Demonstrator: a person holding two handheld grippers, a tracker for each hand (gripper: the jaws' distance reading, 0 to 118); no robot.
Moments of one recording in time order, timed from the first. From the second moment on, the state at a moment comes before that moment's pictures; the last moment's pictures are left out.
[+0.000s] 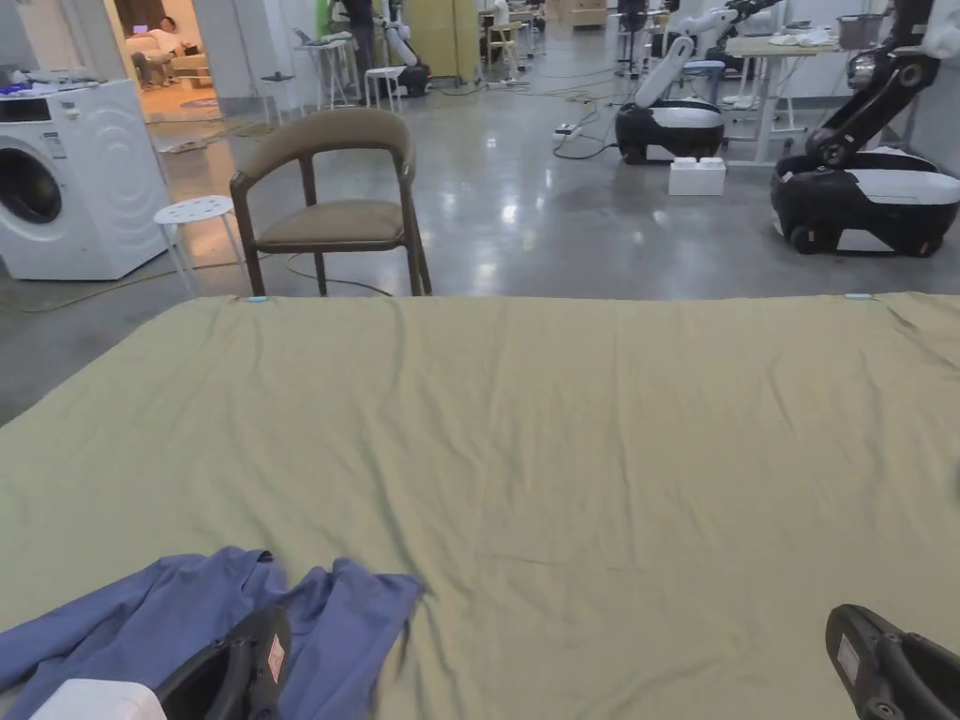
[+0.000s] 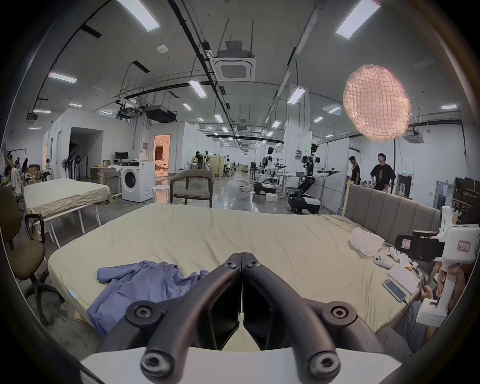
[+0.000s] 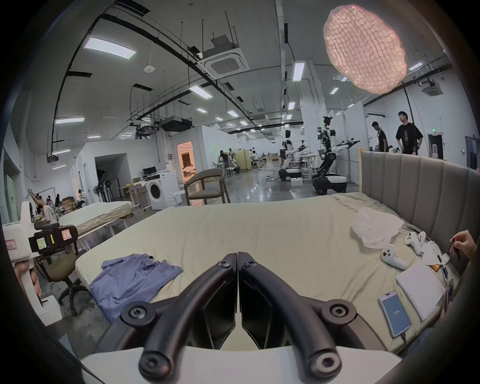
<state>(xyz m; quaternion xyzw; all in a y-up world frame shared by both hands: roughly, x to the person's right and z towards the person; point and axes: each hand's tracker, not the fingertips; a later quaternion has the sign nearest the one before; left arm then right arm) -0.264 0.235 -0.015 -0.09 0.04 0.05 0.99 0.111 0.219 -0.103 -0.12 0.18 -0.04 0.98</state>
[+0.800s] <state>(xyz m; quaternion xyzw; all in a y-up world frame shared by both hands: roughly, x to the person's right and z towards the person) -0.443 0.039 -0.212 -0.42 0.05 0.08 0.90 0.110 0.161 -0.122 -0.24 0.17 -0.03 0.95</state>
